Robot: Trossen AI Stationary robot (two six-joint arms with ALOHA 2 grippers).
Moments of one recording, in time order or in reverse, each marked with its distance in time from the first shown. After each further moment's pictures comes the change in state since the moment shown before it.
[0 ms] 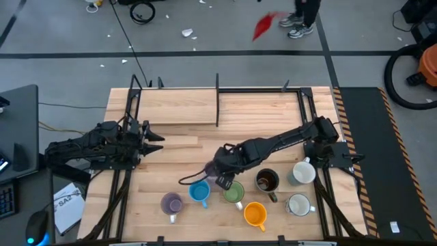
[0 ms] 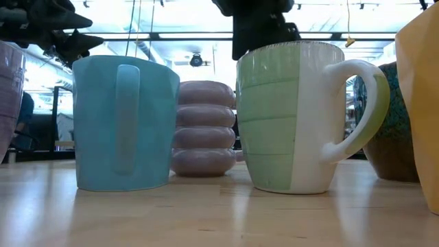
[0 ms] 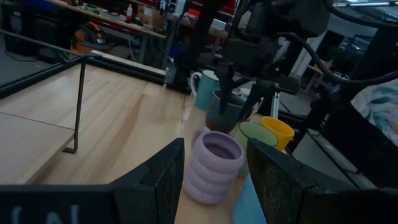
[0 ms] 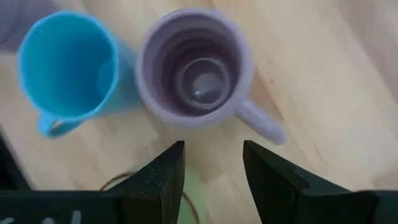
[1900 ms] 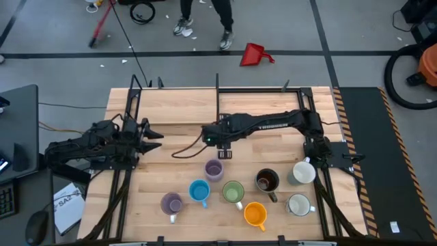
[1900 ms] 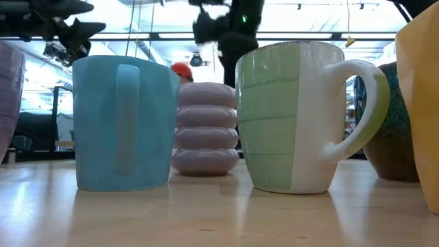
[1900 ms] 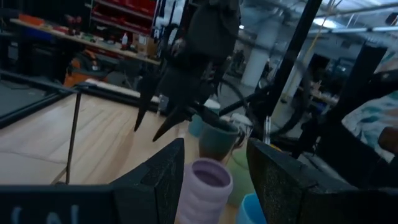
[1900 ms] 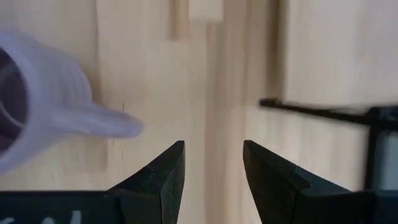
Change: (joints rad) left arm 0.000 0.000 0.000 0.126 0.000 -0.013; right arm -0.240 0.113 0.179 -0.106 0.177 -0.835
